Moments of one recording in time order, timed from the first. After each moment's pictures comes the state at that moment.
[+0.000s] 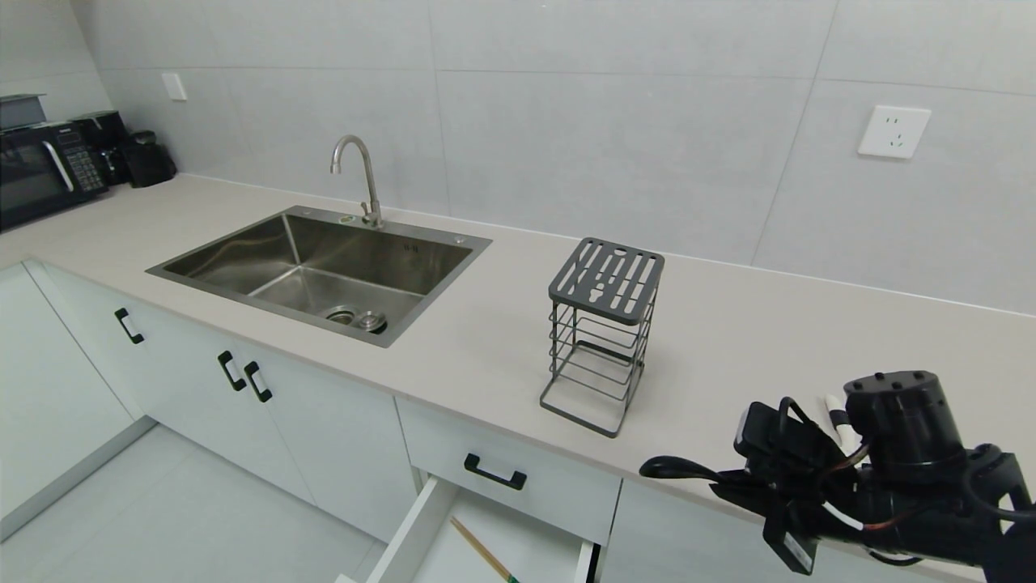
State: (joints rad) left arm 0.00 0.00 0.00 0.00 0.00 0.01; right arm 0.40 1.74 -0.32 -0.64 0.26 -0.55
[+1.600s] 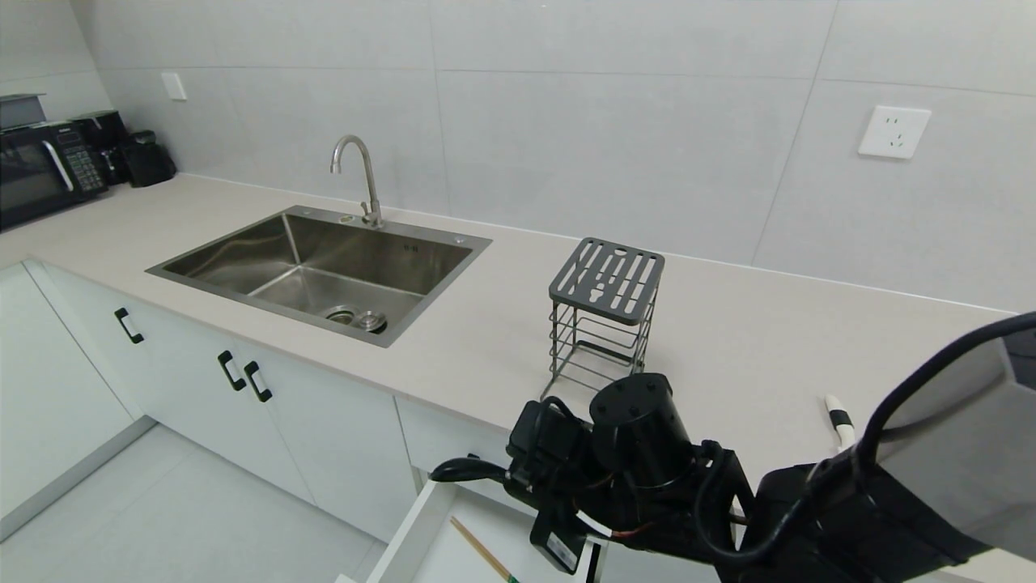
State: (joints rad) left arm 0.00 0.00 0.00 0.00 0.00 0.01; right arm 0.90 2.09 -0.76 -0.73 0.11 -0.27
